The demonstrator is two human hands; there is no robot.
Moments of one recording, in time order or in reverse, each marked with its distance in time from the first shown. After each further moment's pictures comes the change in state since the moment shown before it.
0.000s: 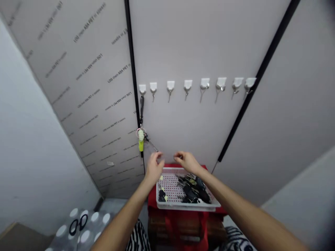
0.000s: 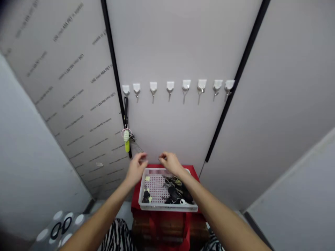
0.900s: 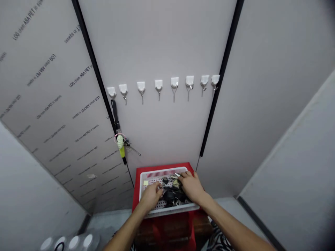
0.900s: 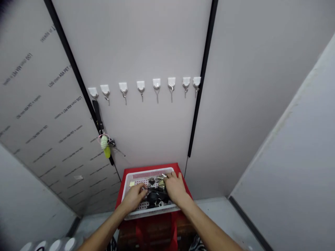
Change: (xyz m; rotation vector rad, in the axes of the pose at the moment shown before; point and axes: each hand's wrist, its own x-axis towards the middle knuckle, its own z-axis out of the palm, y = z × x) left_hand -0.046 -0.036 0.066 0.281 -0.559 -0.156; right_hand -0.075 0.069 -0.008 -0.584 -0.155 0.145
